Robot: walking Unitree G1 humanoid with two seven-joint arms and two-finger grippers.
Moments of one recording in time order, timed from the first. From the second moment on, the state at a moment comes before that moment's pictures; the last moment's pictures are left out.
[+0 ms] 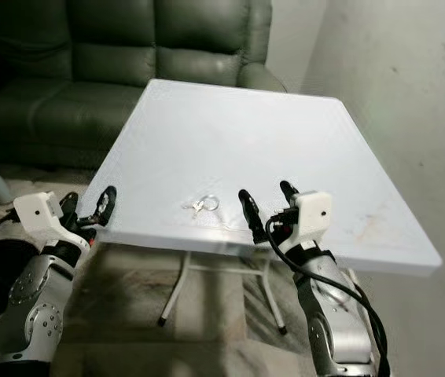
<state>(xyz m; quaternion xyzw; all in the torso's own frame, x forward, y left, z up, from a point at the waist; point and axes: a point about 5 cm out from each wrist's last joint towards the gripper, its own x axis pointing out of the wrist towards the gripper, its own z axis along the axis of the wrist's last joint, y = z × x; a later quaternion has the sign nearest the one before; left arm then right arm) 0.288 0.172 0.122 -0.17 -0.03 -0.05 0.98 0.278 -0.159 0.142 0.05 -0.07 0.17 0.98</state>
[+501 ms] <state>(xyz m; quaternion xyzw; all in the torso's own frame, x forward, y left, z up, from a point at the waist) 0.290 0.173 0.119 -0.19 -0.01 -0.02 0.98 0.279 -0.155 0.142 0.06 -0.07 0.17 0.98</state>
